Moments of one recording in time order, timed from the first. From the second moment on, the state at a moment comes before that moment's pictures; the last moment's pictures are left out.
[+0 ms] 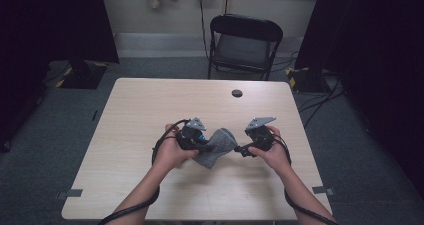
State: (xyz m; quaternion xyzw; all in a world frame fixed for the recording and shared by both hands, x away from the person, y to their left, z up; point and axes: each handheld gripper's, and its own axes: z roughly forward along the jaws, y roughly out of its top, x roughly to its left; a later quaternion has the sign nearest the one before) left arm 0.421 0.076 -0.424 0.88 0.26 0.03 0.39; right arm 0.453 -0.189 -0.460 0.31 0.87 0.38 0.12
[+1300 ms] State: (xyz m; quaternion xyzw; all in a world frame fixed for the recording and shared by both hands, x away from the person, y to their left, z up) left arm 0.426 0.013 -0.460 0.90 0.24 0.02 0.37; right arm 0.442 -0.267 -0.447 0.36 0.84 0.39 0.14
